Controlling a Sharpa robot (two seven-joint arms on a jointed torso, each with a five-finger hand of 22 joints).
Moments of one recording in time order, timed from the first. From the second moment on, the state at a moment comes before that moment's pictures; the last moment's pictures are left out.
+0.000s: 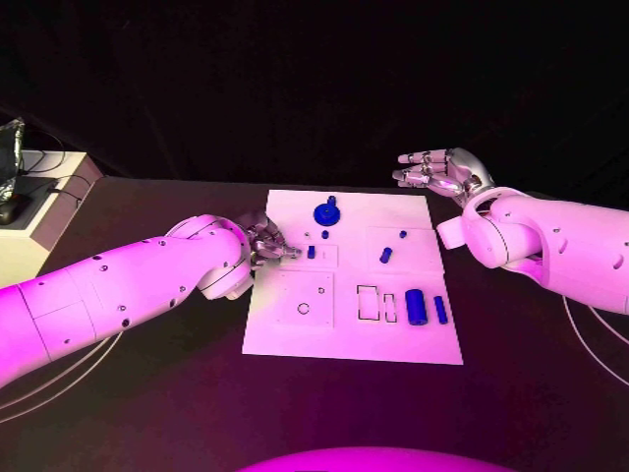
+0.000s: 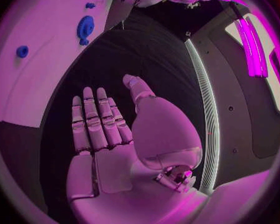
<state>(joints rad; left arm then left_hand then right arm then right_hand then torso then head) 1.18 -0.59 -0.01 1.34 -1.02 -0.24 -0.52 1.31 -0.07 0.23 0.18 0.38 0.85 0.05 0.70 0.38 1.12 -0.02 0.88 0.41 1.40 -0.08 1.15 0.99 0.11 1.31 -0.06 1.01 1.31 1.26 -0.80 -0.10 1.24 -0.34 -0.43 0.34 1.25 -0.01 0.01 -0.13 0.61 0.80 0.20 0.06 0.05 1.01 0.18 0.06 0.06 0.95 0.18 0.06 0.06 0.04 0.67 0.20 0.06 0.06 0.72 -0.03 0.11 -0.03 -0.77</state>
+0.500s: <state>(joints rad) 1.18 -0.61 0.00 1.35 -1.02 -0.24 -0.51 1.21 -0.11 0.42 0.08 0.38 0.84 0.07 0.73 0.37 1.13 -0.01 0.87 0.40 1.40 -0.08 1.15 0.99 0.11 1.31 -0.06 1.02 1.31 1.26 -0.80 -0.10 1.24 -0.34 -0.43 0.34 1.24 0.00 0.01 -0.13 0.61 0.80 0.20 0.06 0.05 1.01 0.19 0.06 0.06 0.95 0.18 0.06 0.06 0.04 0.67 0.19 0.06 0.06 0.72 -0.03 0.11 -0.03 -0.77</state>
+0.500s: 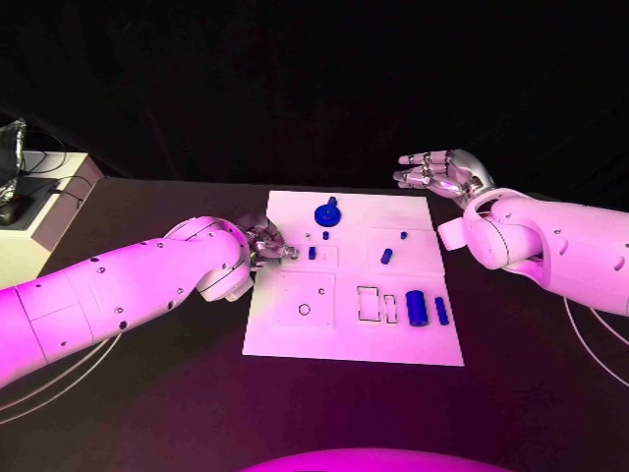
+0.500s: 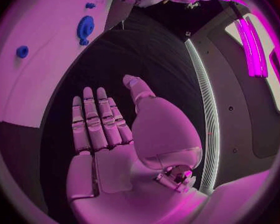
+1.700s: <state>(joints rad) 1.23 -0.62 0.07 1.33 -0.95 -0.06 -0.53 1.15 -0.11 0.50 -0.04 0.41 0.89 0.07 0.69 0.38 1.17 -0.02 0.84 0.45 1.41 -0.08 1.15 0.98 0.09 1.31 -0.09 1.03 1.31 1.26 -0.79 -0.10 1.24 -0.34 -0.43 0.34 1.24 0.00 0.01 -0.13 0.61 0.80 0.20 0.06 0.05 1.01 0.19 0.06 0.06 0.95 0.18 0.06 0.06 0.04 0.67 0.19 0.06 0.06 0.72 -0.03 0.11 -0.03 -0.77</state>
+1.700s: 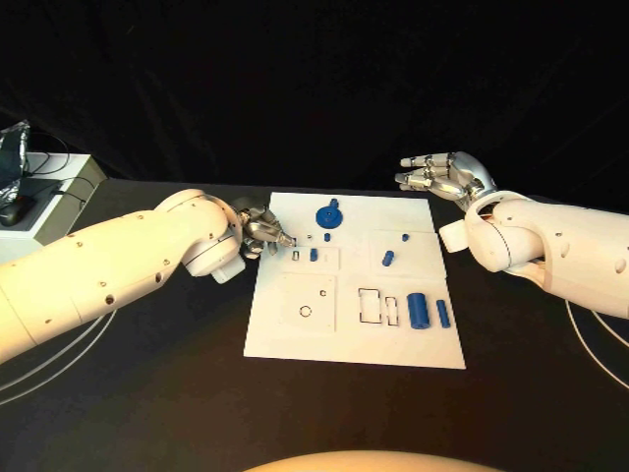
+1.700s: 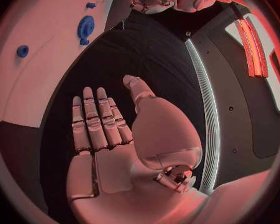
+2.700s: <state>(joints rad) 1.30 -0.47 0.00 1.17 -0.86 0.14 -0.64 1.00 -0.04 0.56 -0.11 0.40 0.89 0.06 0.70 0.41 1.17 -0.03 0.89 0.48 1.41 -0.09 1.17 0.99 0.09 1.31 -0.09 1.05 1.31 1.26 -0.78 -0.10 1.24 -0.35 -0.43 0.34 1.24 0.00 0.03 -0.16 0.61 0.80 0.20 0.06 0.05 1.01 0.19 0.06 0.06 0.95 0.18 0.06 0.06 0.04 0.67 0.19 0.06 0.06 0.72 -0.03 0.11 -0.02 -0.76</state>
